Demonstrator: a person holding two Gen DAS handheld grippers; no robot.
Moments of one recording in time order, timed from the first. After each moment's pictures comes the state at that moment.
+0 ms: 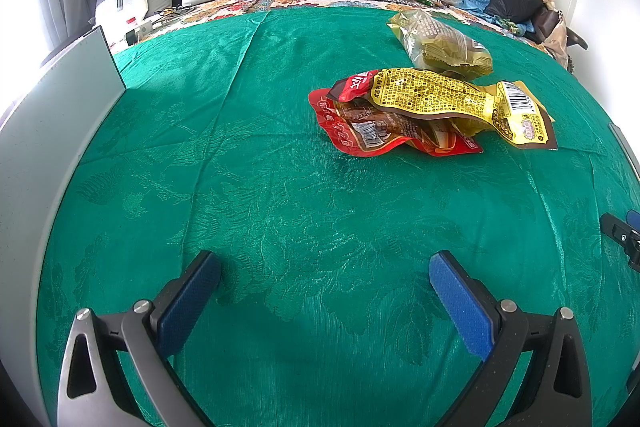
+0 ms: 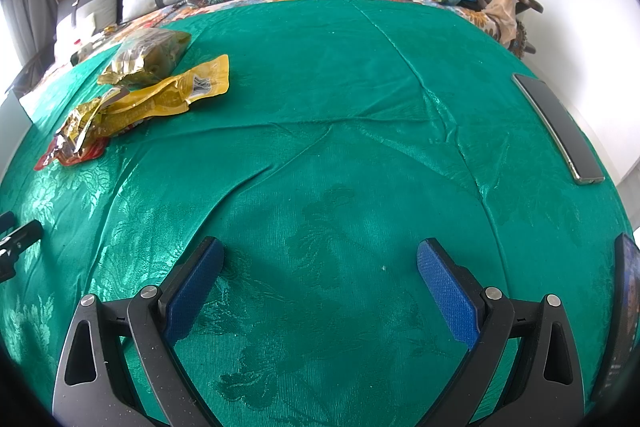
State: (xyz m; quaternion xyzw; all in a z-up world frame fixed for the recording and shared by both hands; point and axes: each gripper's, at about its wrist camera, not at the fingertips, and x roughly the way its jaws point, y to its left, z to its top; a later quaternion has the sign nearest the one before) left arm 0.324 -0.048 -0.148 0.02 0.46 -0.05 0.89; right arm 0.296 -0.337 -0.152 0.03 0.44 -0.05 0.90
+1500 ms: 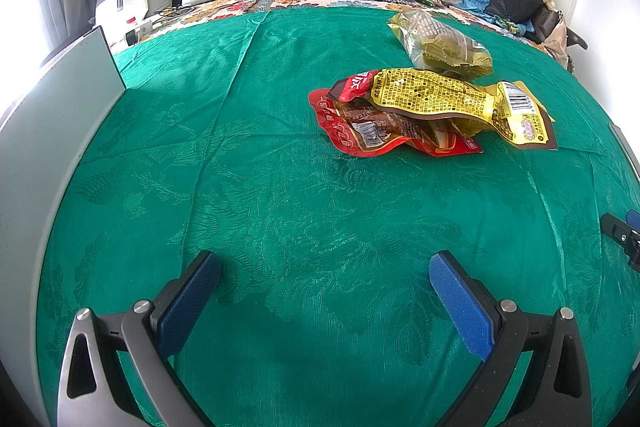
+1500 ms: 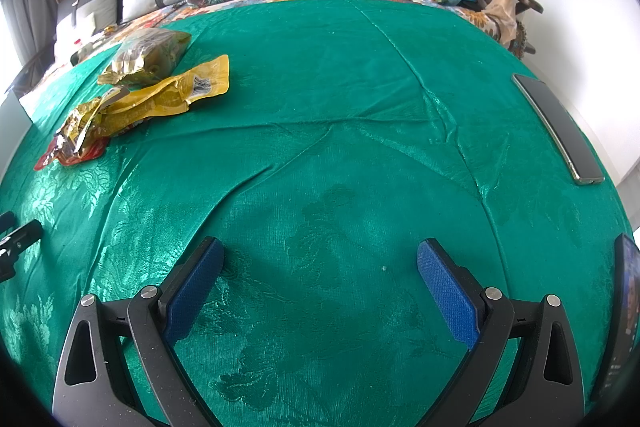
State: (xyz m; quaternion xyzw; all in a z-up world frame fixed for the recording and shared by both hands) left arm 0.324 -0.048 -0.148 0.02 0.46 -0.05 0.89; right arm 0.296 -0.338 -0.152 0.03 0.44 -0.05 0.89
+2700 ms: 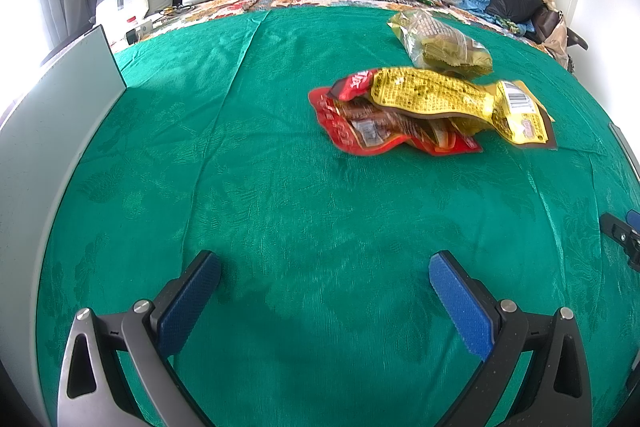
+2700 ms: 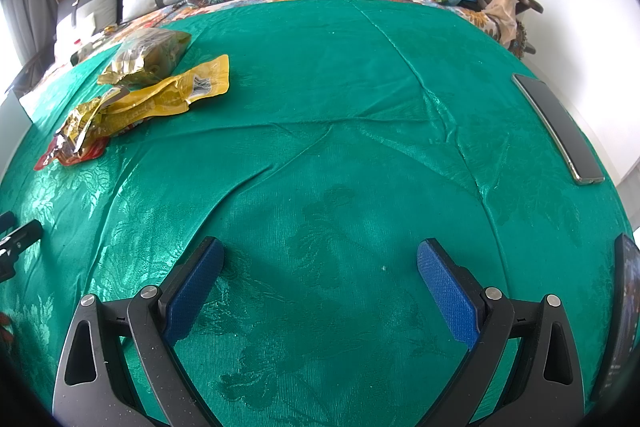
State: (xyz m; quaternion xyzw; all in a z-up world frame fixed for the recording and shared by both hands) left arm 0.321 -0.049 -0.148 0.02 0.47 -0.05 0.88; right arm 0.299 -0.337 -0.152 0.03 0.44 -0.05 0.89
